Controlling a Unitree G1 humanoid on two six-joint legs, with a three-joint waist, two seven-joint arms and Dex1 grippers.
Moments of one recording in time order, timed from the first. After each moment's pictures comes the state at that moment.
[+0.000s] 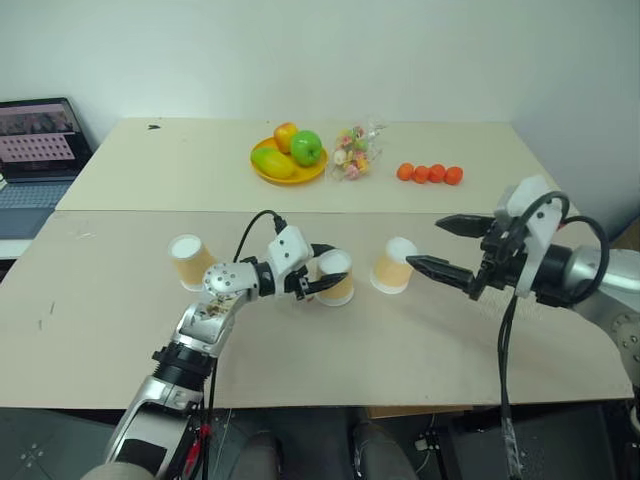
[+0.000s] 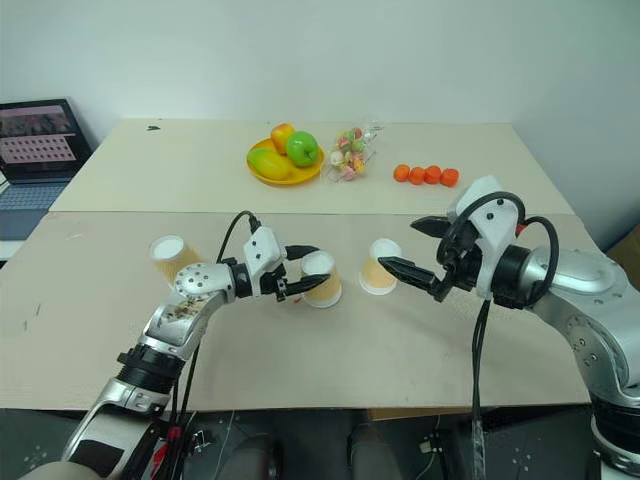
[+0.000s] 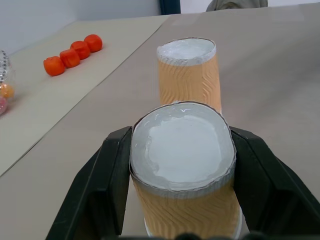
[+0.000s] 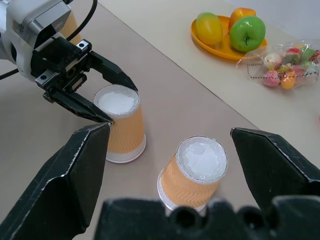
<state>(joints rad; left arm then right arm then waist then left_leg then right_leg) -0.57 0.35 -0.23 0.17 -0.17 0.11 -0.90 -0.36 -0.89 -0.24 -0.58 0.75 0.90 0.64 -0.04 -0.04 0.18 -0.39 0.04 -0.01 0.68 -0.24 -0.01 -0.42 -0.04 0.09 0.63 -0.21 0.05</state>
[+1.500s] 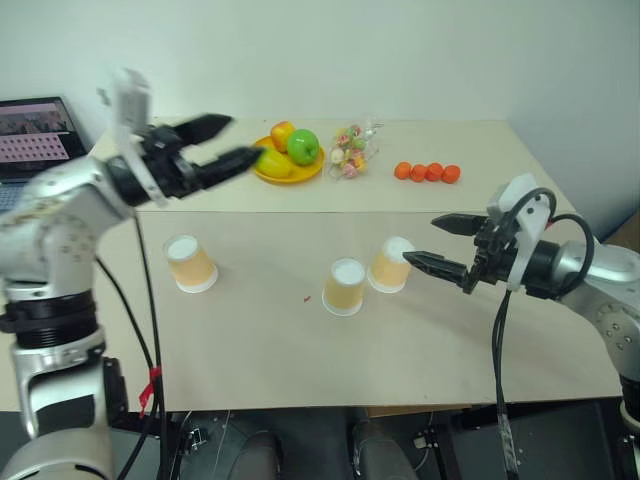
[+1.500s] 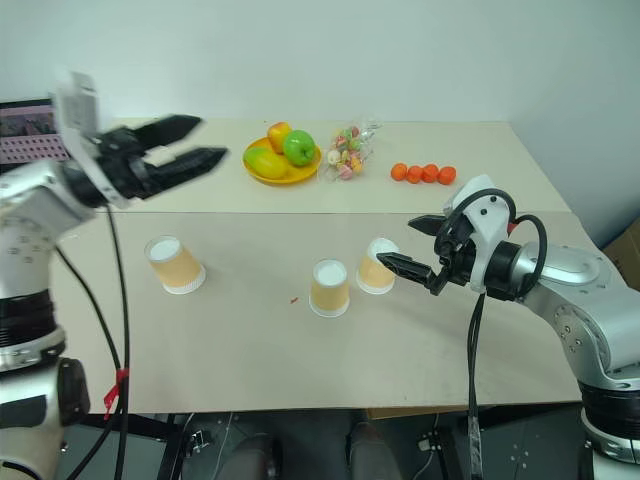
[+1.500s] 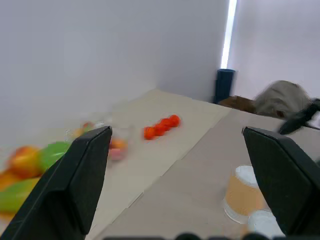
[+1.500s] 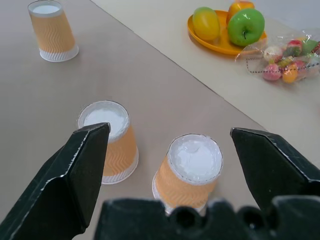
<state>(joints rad) -0.77 0.75 0.37 -0.10 -0.66 0.82 -0.76 -0.43 -0.88 -0.14 -0.42 0.67 0.80 0.71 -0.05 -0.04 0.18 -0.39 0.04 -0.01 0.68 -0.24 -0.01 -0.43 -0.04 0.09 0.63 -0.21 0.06</state>
